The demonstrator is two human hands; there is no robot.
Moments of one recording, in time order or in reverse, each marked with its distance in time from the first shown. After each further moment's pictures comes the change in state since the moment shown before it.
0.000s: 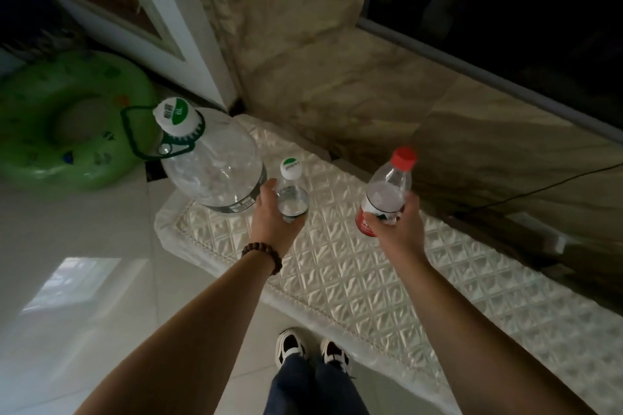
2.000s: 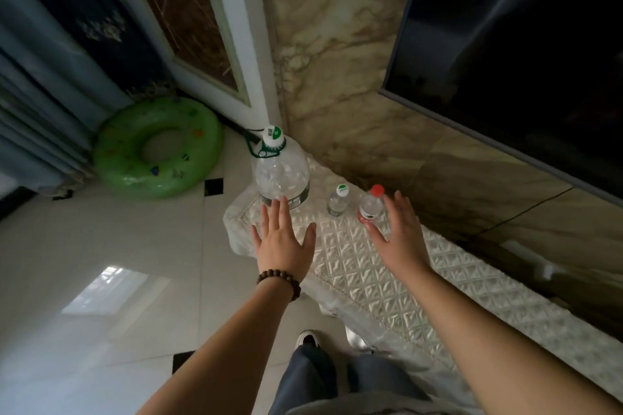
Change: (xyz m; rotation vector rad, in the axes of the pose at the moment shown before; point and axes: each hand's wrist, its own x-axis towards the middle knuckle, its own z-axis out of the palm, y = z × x) left_hand -0.192 0.056 -0.132 0.463 0.202 0.050; right_hand -0.159 -0.080 -0.055 -0.483 -0.141 -0.488
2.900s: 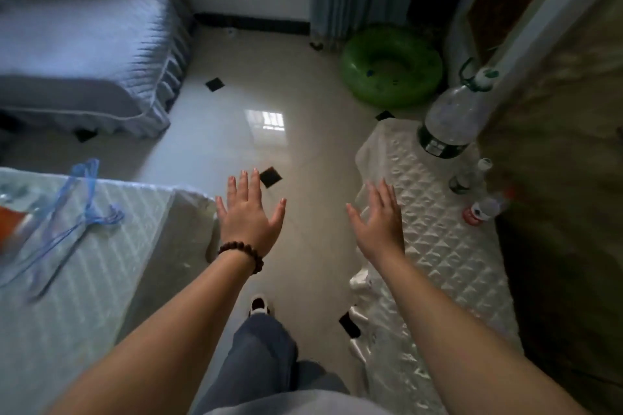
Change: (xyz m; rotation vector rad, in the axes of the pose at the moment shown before) left_hand -0.402 -0.007 0.048 -0.011 0.414 -0.928; right_hand -0.211 0.028 0.001 -0.073 -0.615 -0.782
